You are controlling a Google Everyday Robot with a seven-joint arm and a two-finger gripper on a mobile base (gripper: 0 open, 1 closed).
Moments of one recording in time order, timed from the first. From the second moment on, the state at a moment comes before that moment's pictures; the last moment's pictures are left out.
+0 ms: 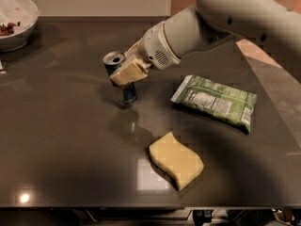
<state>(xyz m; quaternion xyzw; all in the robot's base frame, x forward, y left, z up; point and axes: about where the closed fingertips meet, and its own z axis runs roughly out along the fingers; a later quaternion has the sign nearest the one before) 0.540 0.065 0.939 -0.59 0.67 0.27 0.37</state>
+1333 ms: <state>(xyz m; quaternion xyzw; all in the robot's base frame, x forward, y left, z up) 0.531 0.018 0.906 -0.76 0.62 0.08 0.20</state>
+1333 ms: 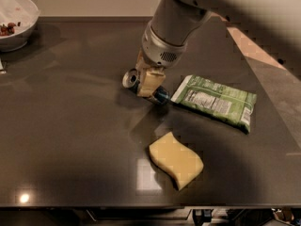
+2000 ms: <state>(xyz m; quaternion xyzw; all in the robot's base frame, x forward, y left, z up) 0.520 0.021 0.889 -0.81 0.56 0.03 0.16</state>
